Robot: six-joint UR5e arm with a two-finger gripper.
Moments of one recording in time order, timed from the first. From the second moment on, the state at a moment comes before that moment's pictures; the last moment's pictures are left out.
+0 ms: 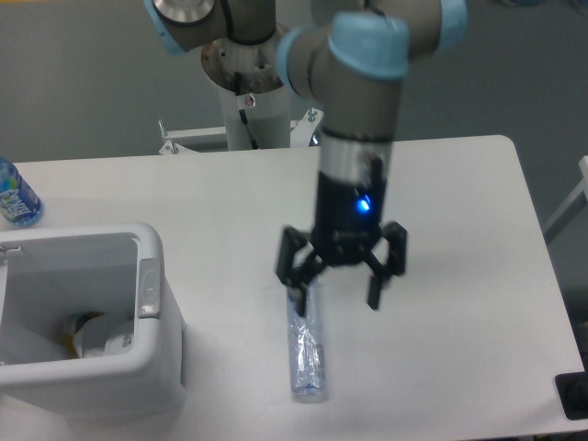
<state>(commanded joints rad) 2.49 -1.99 -1.48 -0.76 1.28 0.26</state>
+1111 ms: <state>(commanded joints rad) 2.37 -2.24 -1.50 -0.76 1.41 0.33</state>
